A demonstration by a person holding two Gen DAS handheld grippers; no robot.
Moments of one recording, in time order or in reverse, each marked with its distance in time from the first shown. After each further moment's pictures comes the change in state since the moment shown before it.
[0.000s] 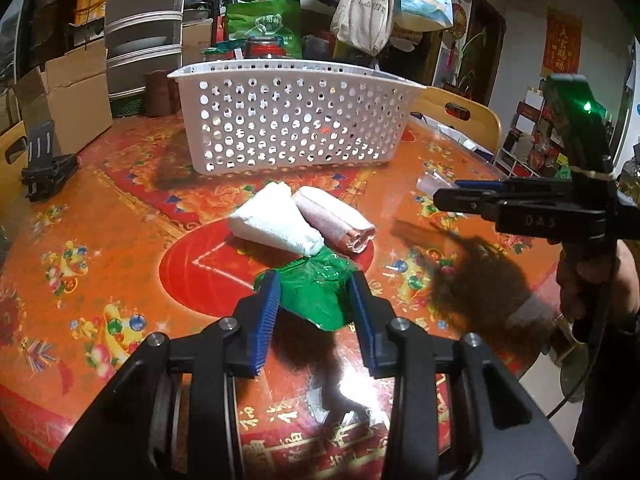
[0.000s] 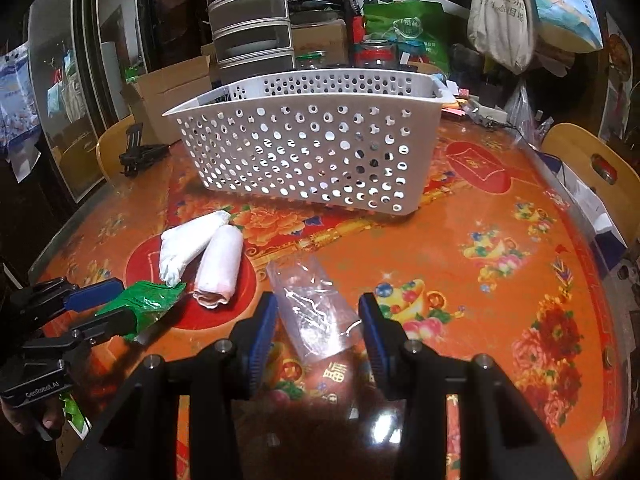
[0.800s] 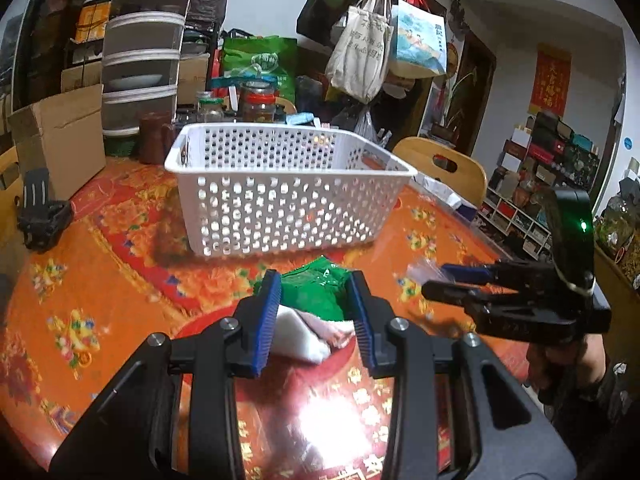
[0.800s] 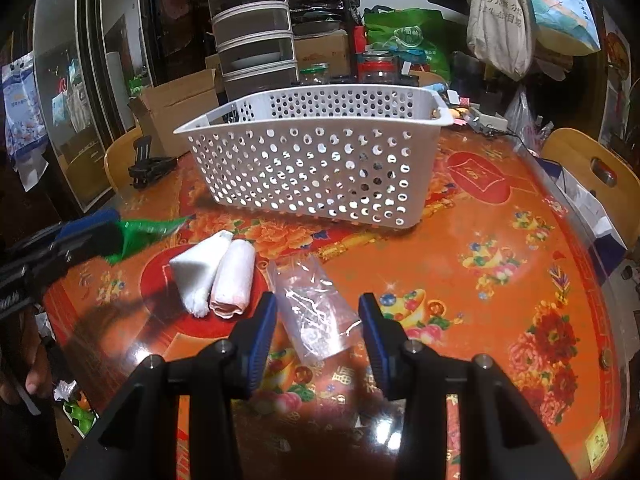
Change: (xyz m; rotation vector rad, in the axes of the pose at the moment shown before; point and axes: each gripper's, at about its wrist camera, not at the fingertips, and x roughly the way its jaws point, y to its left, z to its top) left arm -0.026 0.007 0.072 -0.032 -0.126 -0.058; right arm -0.018 0.001 0.008 0.016 -0.044 0.022
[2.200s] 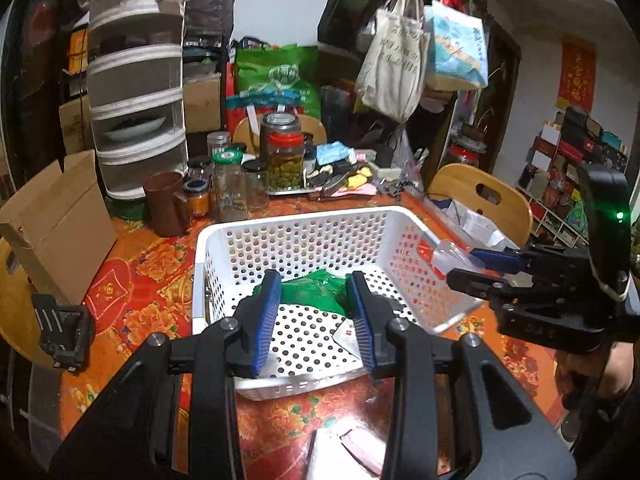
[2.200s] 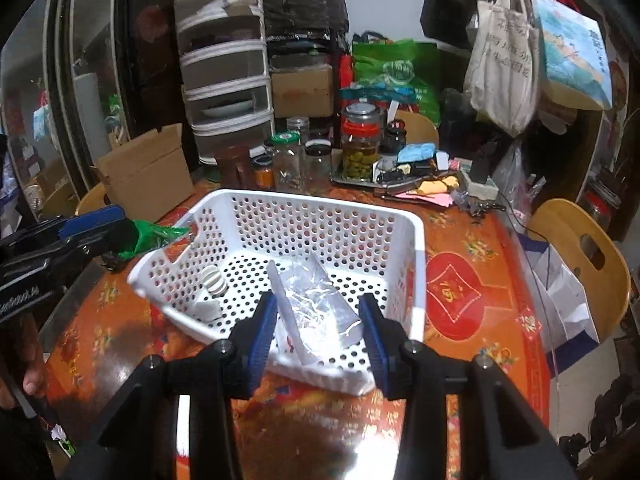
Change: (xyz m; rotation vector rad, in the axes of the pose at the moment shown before) left arm 0.091 0.034 0.197 0.022 0.065 0.107; right arm 0.029 -0.020 0.181 -0.028 -0.005 -0.097
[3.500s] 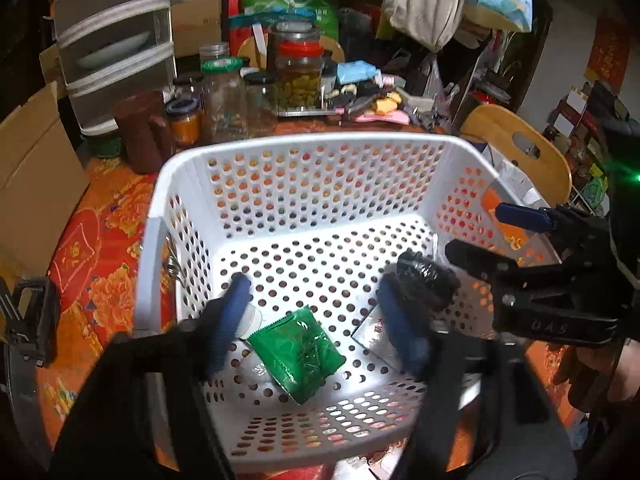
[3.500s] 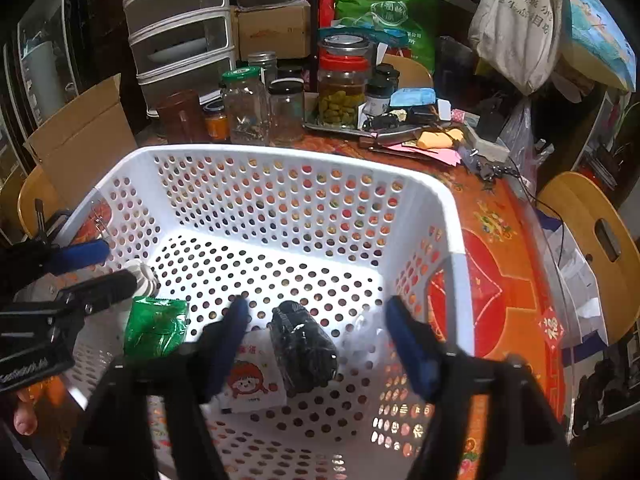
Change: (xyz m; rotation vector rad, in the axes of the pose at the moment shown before) left arm 0.138 0.023 -0.020 -0.032 0.230 0.029; right arm 0.112 -0.018 0.014 0.017 0.159 -0.076
